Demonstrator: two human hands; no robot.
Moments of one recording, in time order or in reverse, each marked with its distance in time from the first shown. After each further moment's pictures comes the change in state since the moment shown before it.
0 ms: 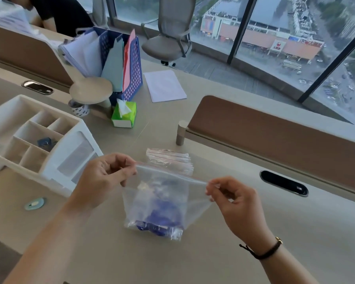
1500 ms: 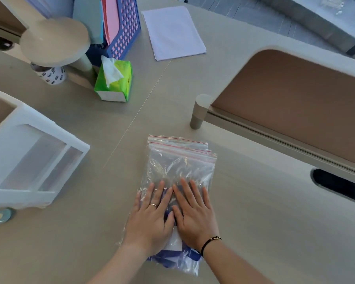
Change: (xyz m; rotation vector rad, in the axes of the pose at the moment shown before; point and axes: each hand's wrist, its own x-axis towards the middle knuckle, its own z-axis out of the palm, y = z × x) left_hand 0.047 -0.252 0.107 1.139 -0.343 -0.128; right_hand 0.051 0.229 0.190 -0.821 -0.532 -0.002
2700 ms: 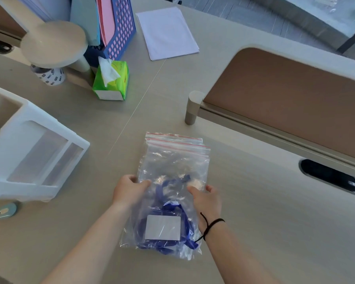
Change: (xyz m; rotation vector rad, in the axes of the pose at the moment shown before) left_hand 0.034 -0.020 -0.066 -0.839 -0.021 -0.740; right_hand 0.002 -0.009 -0.064 1.296 0.171 1.035
